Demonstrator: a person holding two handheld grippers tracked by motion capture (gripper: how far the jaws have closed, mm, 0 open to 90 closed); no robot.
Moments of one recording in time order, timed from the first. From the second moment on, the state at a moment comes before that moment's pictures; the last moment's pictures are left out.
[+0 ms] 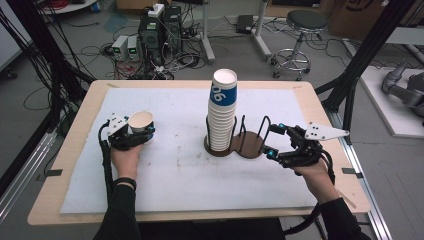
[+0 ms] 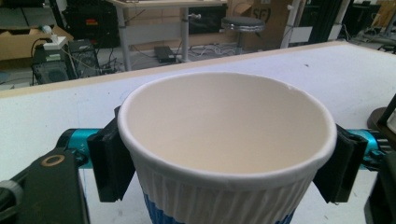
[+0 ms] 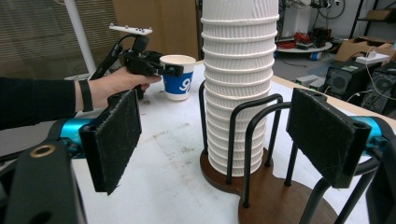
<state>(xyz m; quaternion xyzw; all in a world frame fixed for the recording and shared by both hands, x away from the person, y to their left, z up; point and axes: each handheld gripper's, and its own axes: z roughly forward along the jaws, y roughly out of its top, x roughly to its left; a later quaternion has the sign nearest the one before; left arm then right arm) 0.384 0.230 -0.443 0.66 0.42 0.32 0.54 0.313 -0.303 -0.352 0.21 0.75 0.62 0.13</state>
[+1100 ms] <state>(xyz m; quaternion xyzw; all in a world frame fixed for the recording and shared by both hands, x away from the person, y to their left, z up) 0.373 0.227 -0.442 0.68 0.42 0.32 0.51 0.313 -0.301 -0.350 0.21 0.75 0.62 0.13</state>
